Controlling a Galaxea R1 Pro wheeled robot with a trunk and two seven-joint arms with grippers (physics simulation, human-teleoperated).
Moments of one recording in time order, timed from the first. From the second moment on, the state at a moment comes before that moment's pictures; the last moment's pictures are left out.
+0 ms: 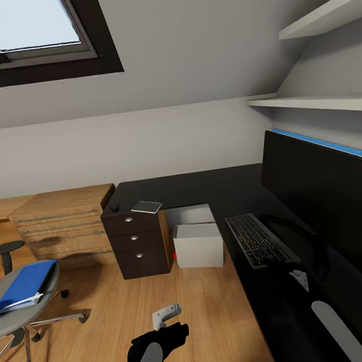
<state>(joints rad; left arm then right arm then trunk) -0.24 -0.01 -0.50 -1.31 0.90 0.59 0.71 -0.23 -0.06 -0.03 -1.30 -1.54 0.11 -0.17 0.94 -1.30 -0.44</state>
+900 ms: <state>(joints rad) -0.24 -0.01 -0.50 -1.31 0.90 0.59 0.71 -0.23 -0.04 -0.03 -1.30 -1.44 0.07 -0.18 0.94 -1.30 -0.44</state>
